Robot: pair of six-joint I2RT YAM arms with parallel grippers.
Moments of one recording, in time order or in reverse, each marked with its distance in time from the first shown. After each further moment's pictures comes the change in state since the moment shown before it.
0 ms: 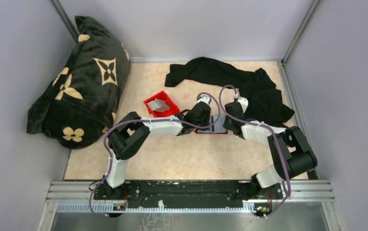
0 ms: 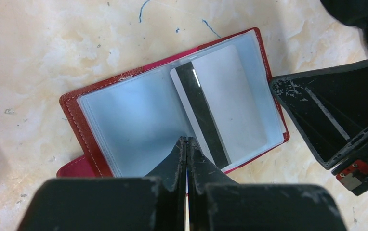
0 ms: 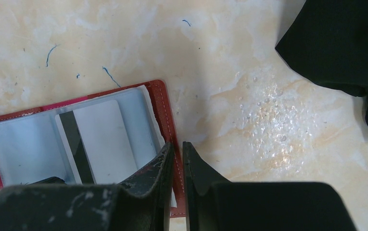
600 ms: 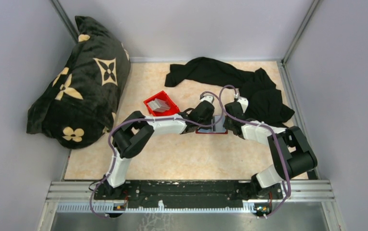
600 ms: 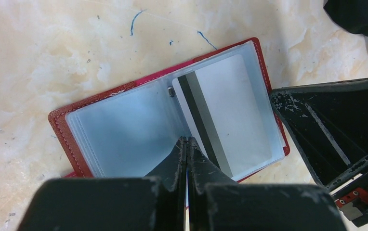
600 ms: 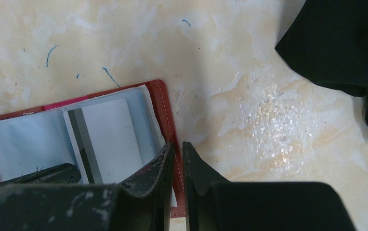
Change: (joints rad) left arm -0.006 0.060 0.083 -0.050 -0.009 0.003; right arm 0.000 0.000 0.000 0.001 0.000 0.000
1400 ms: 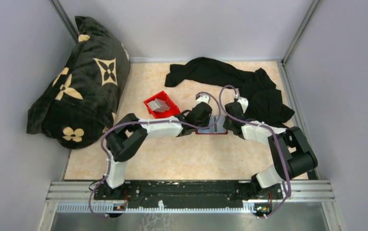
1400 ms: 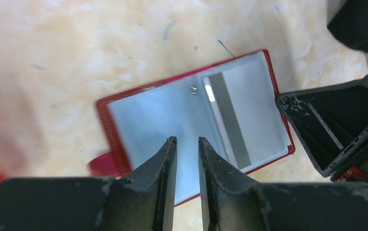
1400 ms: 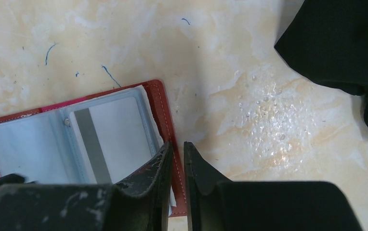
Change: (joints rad) left arm -0.017 -0.059 -0.056 0.028 -0.097 -0.001; right arm 0.000 -0.002 0.000 -0.002 0.001 -0.002
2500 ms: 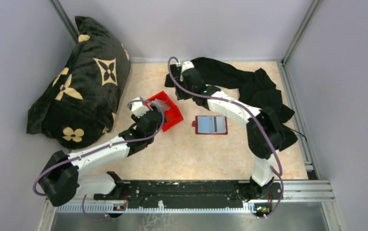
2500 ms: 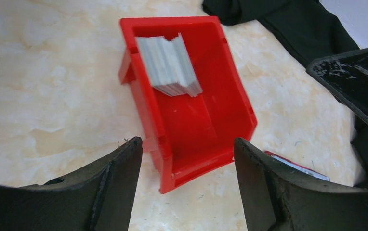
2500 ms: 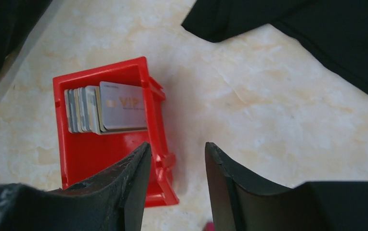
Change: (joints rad) left arm 0.170 -0.806 -0.653 0.026 -0.479 -0.297; right arm 0.308 0.314 0.803 -0.171 -0.157 -0.323
